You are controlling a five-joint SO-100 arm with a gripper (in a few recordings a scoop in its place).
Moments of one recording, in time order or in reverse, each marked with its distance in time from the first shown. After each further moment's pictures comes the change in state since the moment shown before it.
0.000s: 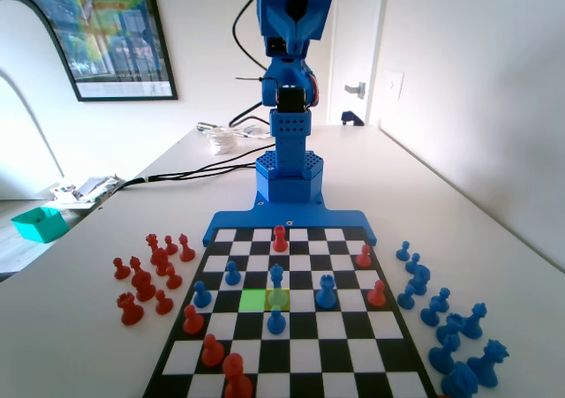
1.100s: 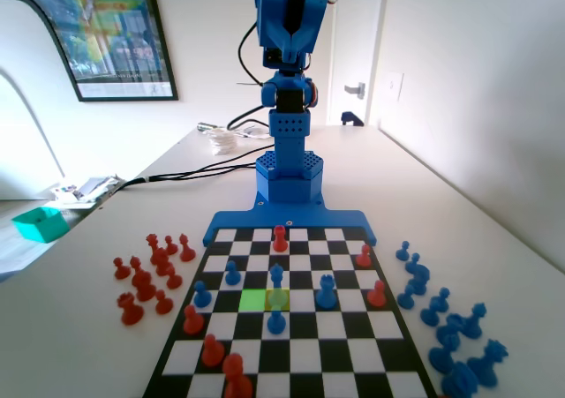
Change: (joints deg) arm 1.2 20.1 7.9 7.3 -5.8
